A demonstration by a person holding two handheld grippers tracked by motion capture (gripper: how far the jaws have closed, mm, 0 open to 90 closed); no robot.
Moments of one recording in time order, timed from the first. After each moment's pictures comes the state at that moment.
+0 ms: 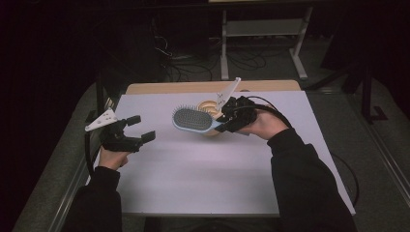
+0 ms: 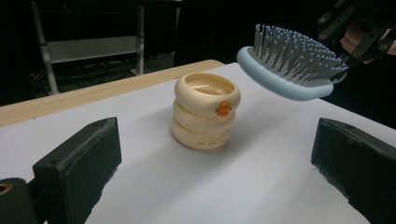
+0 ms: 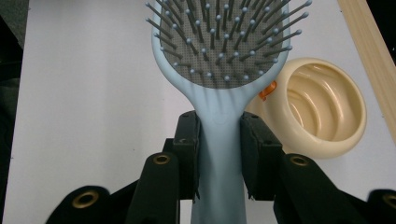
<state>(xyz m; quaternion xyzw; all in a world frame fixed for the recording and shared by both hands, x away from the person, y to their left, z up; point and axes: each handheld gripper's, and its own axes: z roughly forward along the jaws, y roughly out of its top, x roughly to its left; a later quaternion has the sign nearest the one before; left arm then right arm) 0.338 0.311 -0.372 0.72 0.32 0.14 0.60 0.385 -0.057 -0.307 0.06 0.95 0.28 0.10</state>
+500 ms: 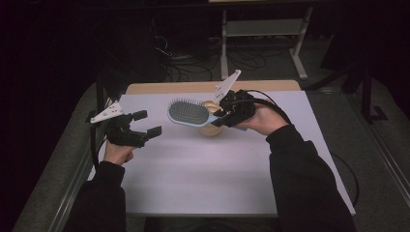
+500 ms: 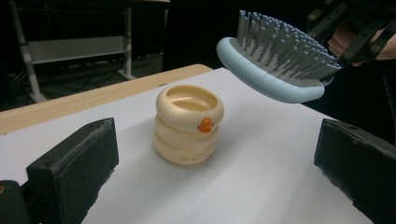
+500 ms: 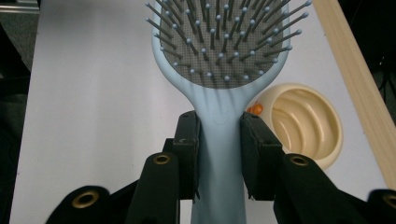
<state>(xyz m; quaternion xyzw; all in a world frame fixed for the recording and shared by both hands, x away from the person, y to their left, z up) 0.345 0.291 -0.355 0.73 0.31 0.12 0.61 0.385 -0.052 -0.286 0.06 0.94 0.30 0.10</state>
